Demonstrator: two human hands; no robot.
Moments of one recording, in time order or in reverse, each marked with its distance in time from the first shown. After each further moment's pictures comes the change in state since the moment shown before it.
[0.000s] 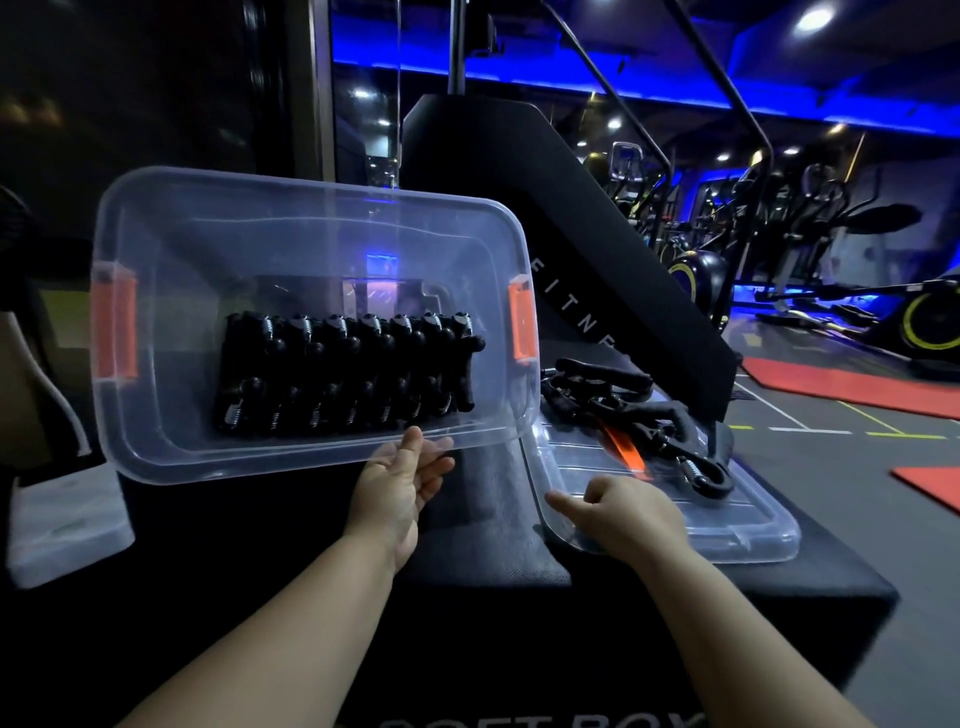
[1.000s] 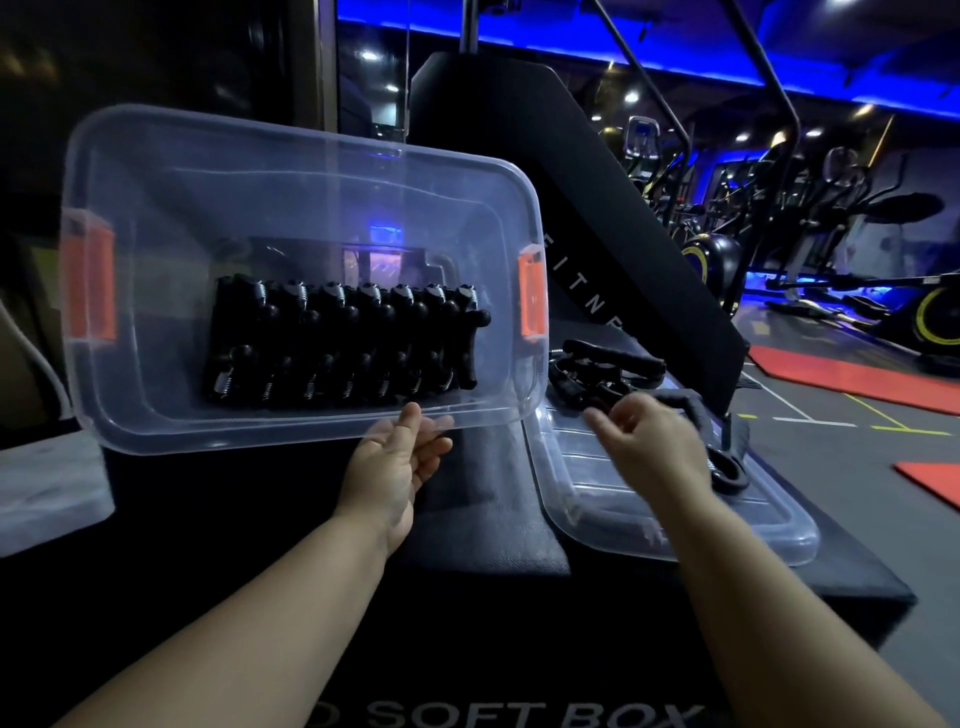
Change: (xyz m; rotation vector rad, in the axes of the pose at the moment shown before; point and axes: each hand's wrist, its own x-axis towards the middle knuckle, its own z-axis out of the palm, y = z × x) left_hand -0.002 0.000 0.000 -0.006 -0.011 0.004; right_hand 0.032 0.002 -0.026 0.206 0.339 -0.066
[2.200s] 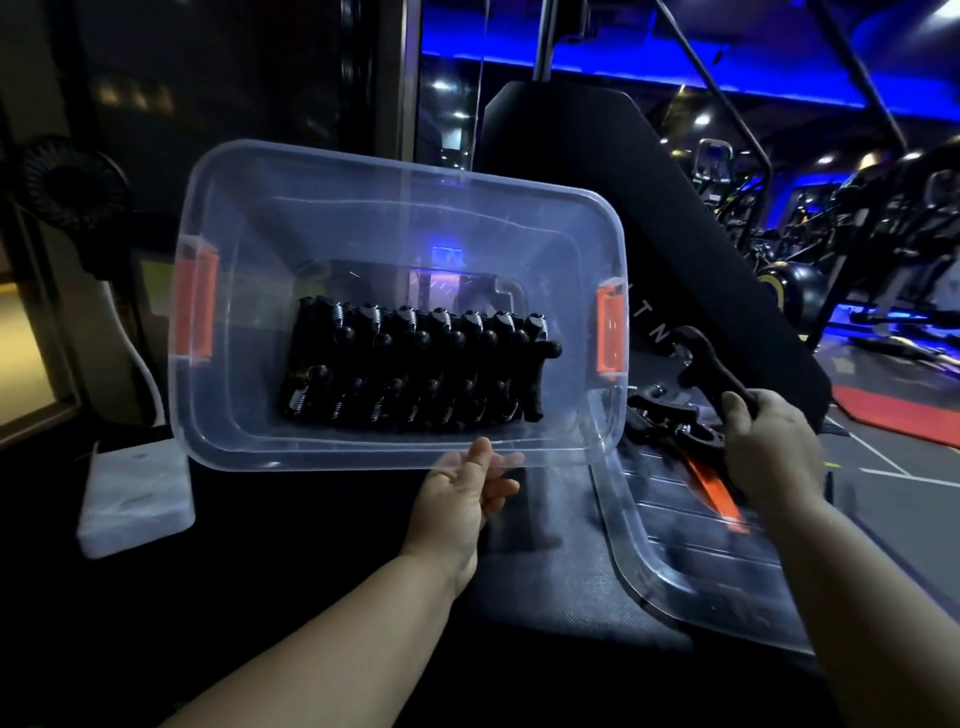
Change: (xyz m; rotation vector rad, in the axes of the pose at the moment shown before) left_hand -0.002 0.002 0.005 0.003 0.018 -0.004; right_hand 0.068 0.019 0.005 0.104 0.132 0.075
